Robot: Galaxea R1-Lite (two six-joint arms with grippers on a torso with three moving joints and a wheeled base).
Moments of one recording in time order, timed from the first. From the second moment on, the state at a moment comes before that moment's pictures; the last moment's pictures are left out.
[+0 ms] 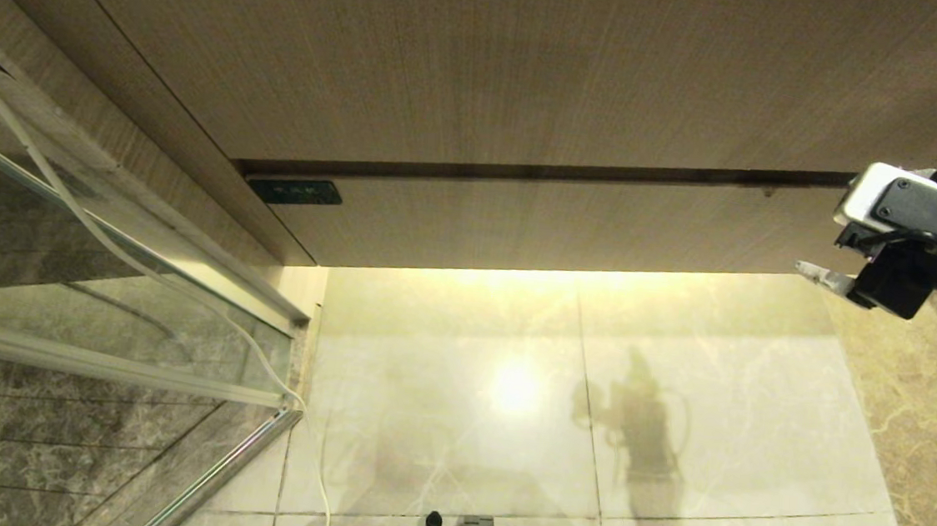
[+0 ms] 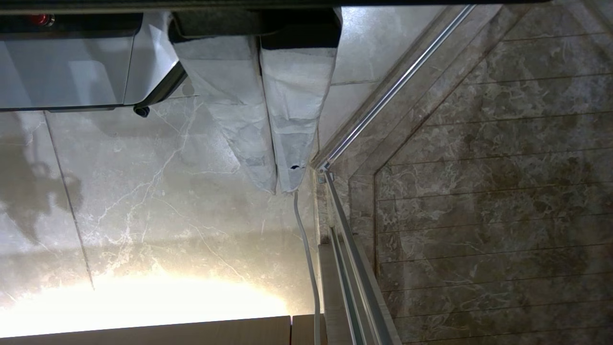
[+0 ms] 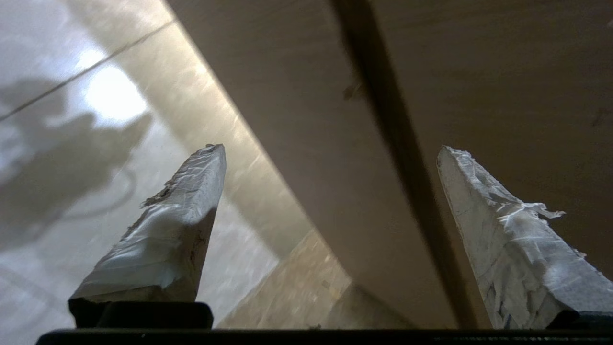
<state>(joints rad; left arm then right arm) 0.00 0.00 0.00 0.00 0.00 0.00 0.05 1.43 -0.98 -0.28 0.08 -1.16</state>
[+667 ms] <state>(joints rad) 0.00 0.00 0.00 0.00 0.00 0.00 -0.01 1.51 -0.92 -0.37 0.27 -1.16</state>
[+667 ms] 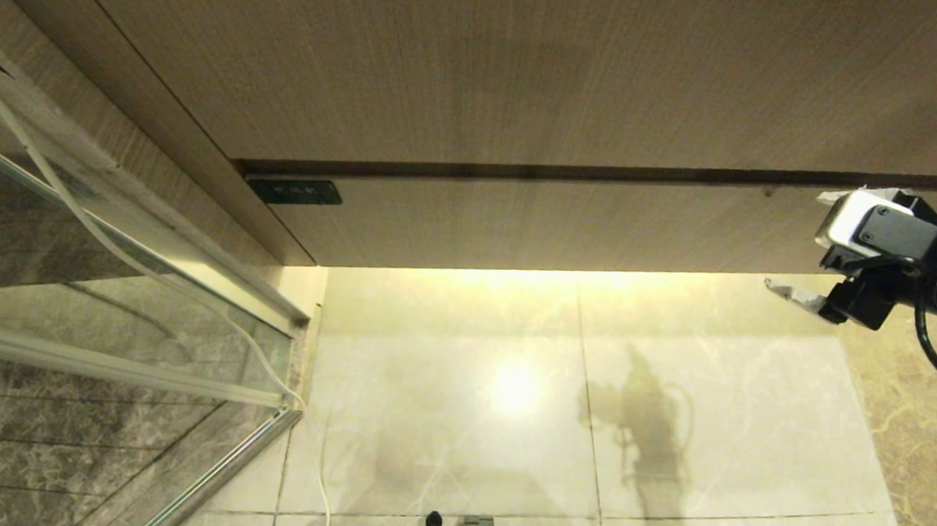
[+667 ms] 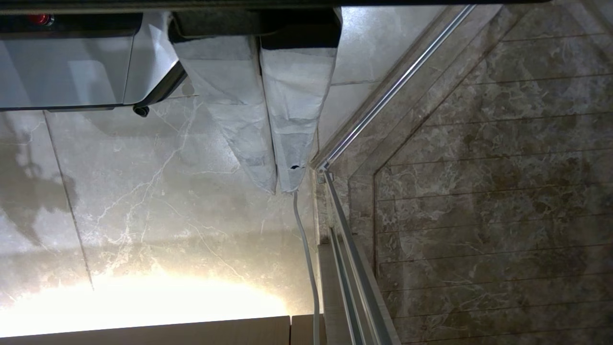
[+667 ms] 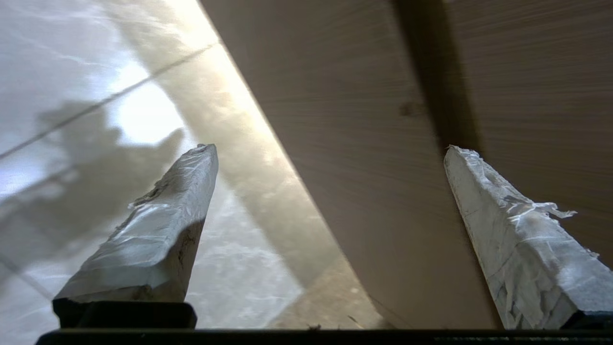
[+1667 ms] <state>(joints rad) 0.00 0.00 0.00 0.00 0.00 0.00 -0.08 1.66 -0.99 -0.40 0.61 -1.15</state>
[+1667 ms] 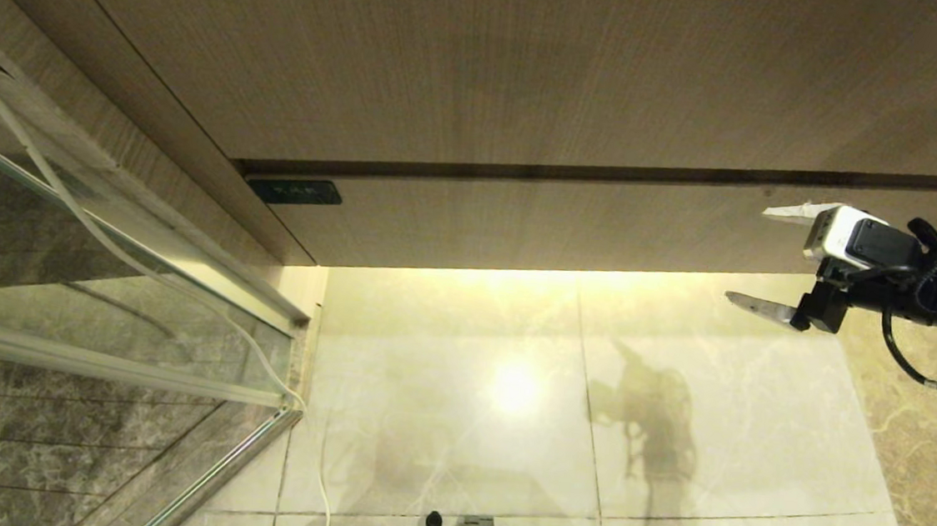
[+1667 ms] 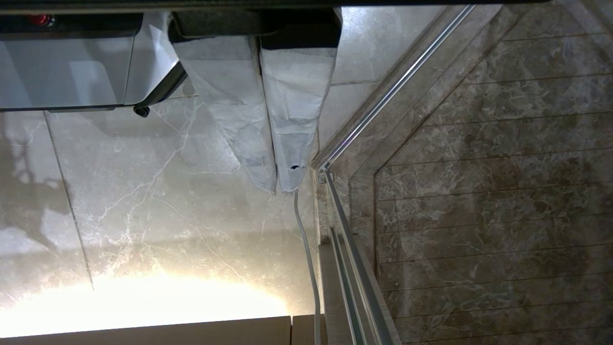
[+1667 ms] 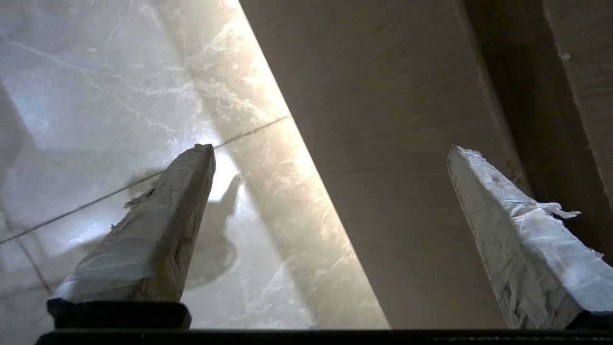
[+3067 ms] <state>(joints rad) 0.00 0.00 0.00 0.01 0.00 0.00 -0.07 1.88 -1.18 -0.53 0.62 -1.15</state>
